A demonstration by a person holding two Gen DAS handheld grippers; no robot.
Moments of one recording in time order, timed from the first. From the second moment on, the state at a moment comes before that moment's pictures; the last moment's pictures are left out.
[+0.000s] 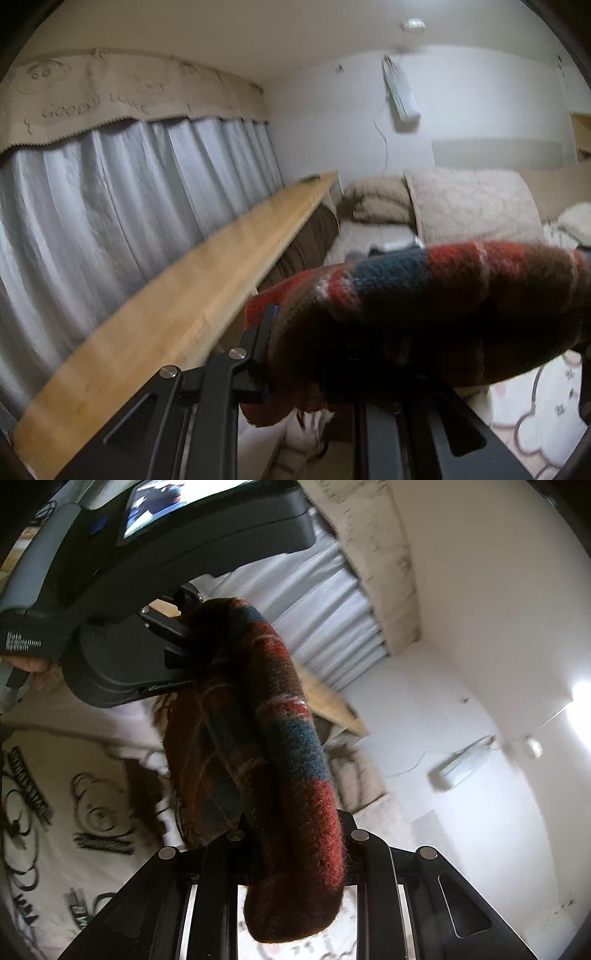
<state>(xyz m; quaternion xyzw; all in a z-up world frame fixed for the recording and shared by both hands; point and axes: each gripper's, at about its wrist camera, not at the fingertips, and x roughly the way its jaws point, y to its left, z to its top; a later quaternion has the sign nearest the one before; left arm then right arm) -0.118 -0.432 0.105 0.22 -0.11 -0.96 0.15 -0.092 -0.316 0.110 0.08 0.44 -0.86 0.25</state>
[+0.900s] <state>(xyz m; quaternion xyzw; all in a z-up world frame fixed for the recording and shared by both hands) 0.013 -0.464 -0.071 0.33 -0.25 -0.90 0.12 0.073 -0.338 -0.105 0.10 0.48 -0.82 0.30</state>
